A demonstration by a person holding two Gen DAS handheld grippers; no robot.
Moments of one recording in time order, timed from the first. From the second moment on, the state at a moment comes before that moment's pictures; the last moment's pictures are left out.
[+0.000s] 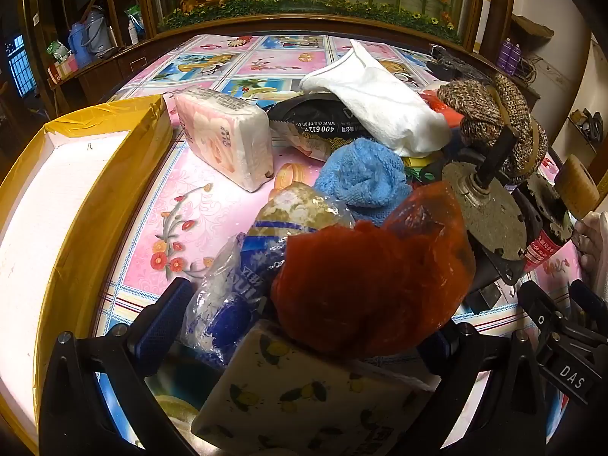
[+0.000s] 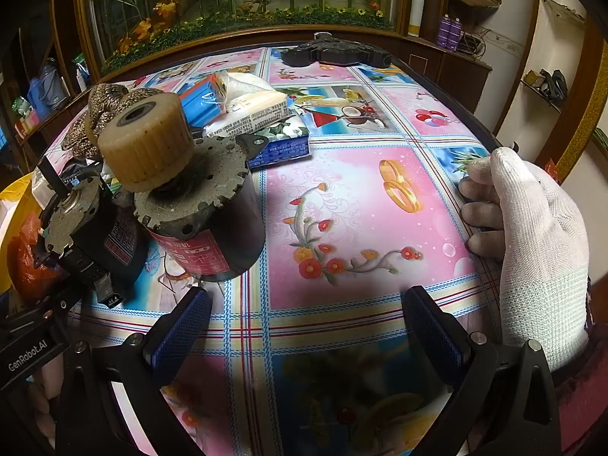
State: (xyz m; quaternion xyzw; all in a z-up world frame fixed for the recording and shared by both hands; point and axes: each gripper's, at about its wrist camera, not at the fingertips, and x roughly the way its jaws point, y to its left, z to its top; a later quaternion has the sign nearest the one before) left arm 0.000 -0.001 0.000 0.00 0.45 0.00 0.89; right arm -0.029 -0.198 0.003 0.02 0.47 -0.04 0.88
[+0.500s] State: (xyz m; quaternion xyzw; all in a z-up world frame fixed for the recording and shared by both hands) left arm -0.025 -0.010 -0.002 0.00 0.46 0.01 0.89; right arm -0.029 -0.198 0.002 0.02 0.47 -0.04 0.88
